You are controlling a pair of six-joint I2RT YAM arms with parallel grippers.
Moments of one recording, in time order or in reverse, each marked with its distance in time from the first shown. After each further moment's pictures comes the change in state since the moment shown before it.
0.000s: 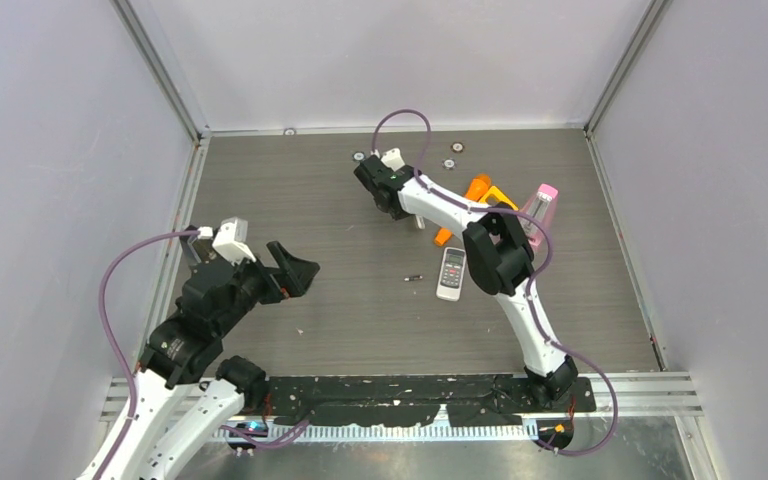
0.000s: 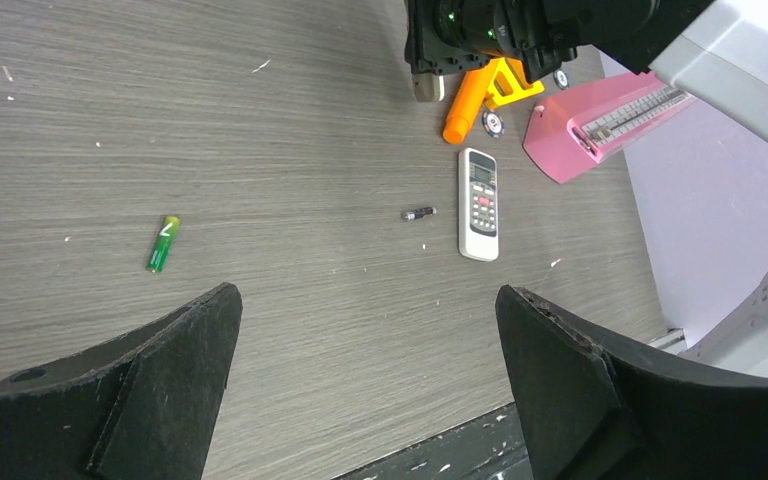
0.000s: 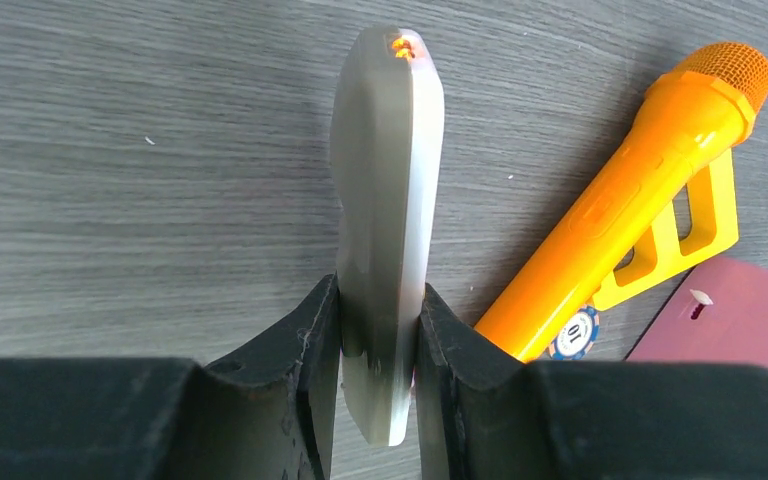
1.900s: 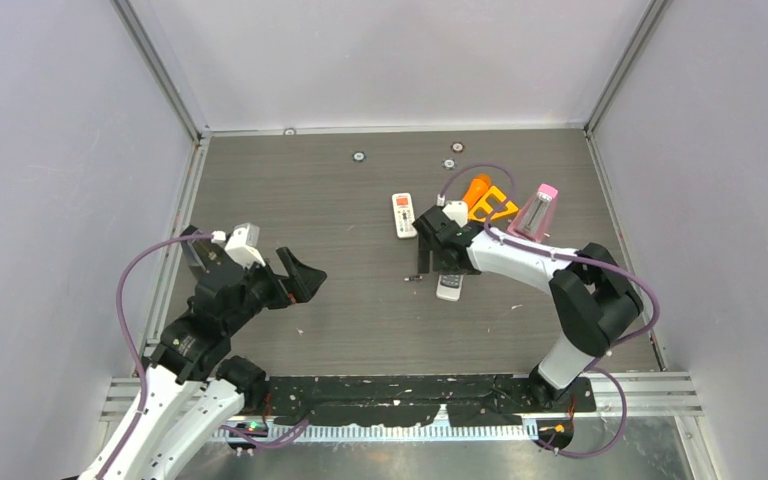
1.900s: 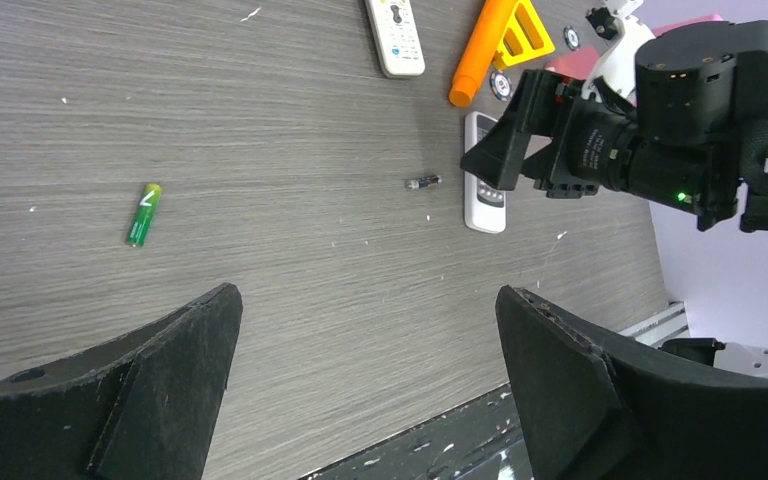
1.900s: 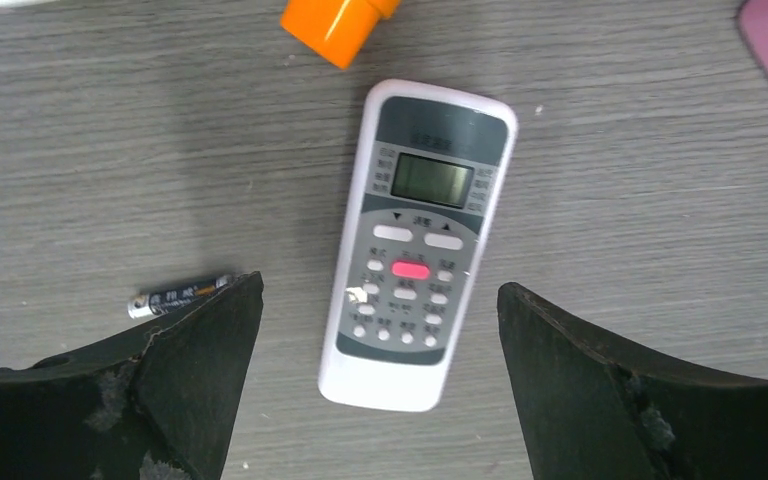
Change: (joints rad) left arm 0.000 0.002 -0.082 0.031 0.053 -0.017; right arm -0.008 -0.678 -0.934 0.234 -0.240 0.323
